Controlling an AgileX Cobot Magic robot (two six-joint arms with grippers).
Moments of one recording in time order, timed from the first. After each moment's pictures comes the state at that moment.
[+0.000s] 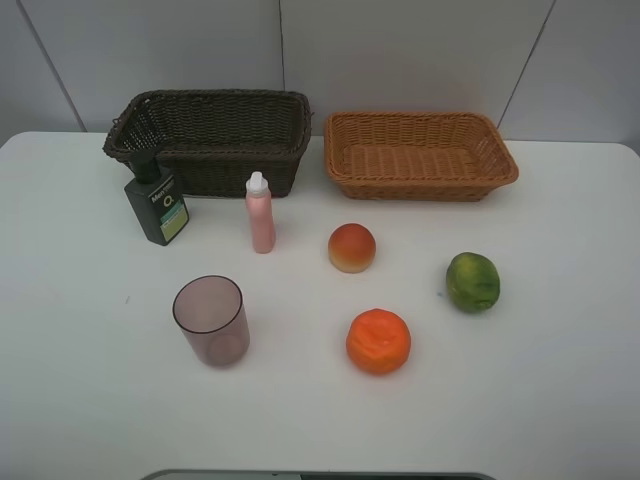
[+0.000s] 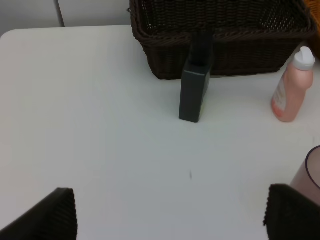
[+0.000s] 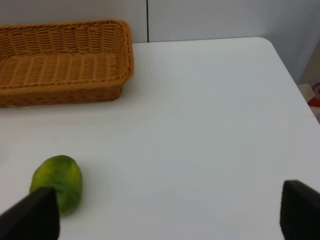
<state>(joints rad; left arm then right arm) -0.08 -0.01 -0.51 -0.01 1.07 -0.01 -0.08 0.00 -0.52 -0.09 1.06 0.06</state>
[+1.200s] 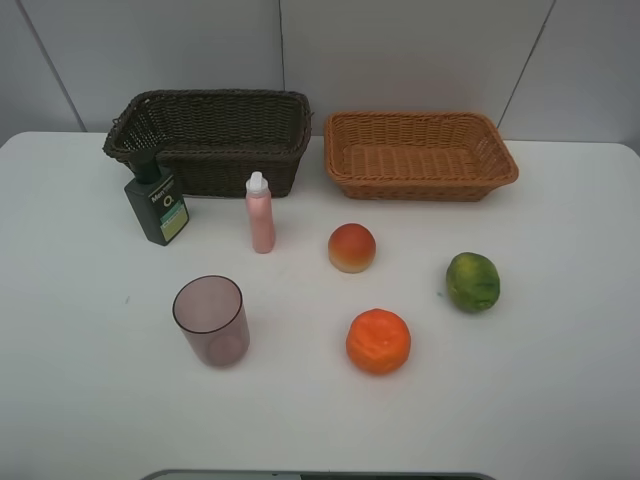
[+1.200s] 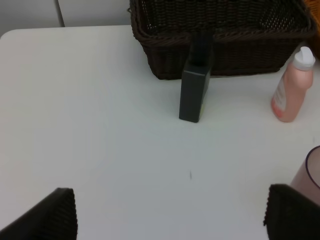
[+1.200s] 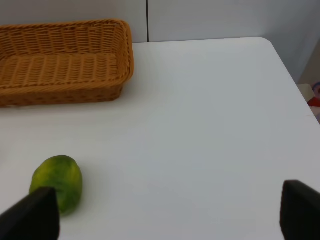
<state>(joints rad) -0.08 -0.01 -0.51 -0.01 1.07 -0.01 -0.08 0.00 -0.52 -0.09 1.06 0.06</state>
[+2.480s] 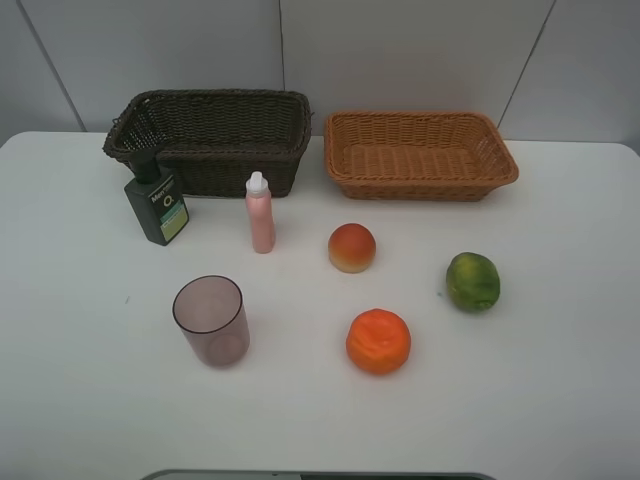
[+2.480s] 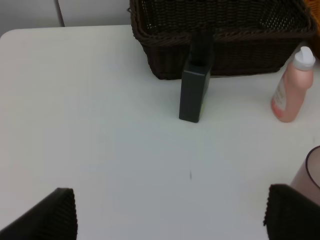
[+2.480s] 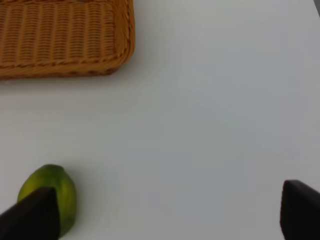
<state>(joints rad) -0.08 -0.01 -0.51 -0.01 1.07 -0.01 -0.08 0.83 -0.73 -0.09 0.78 0.06</state>
